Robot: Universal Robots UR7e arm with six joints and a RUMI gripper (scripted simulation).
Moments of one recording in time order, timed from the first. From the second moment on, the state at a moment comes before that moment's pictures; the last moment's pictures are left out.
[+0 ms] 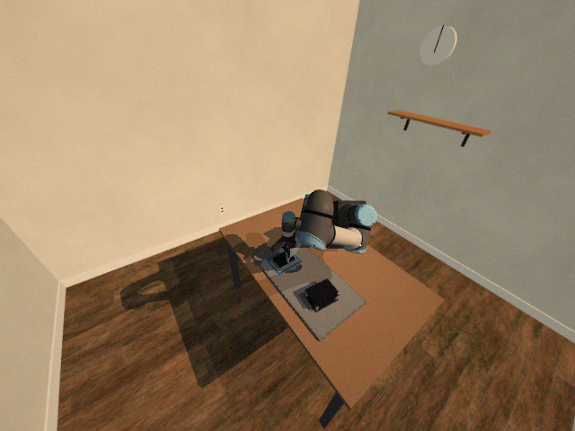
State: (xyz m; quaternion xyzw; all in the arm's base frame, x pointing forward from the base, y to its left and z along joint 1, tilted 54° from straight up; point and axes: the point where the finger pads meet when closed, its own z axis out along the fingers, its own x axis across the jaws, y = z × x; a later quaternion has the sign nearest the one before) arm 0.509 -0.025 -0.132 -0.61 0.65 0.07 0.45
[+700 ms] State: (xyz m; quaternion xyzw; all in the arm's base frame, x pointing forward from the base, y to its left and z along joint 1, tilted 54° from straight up) arm 0.493 -0.045 -0.113 -0.61 0.65 0.07 0.45
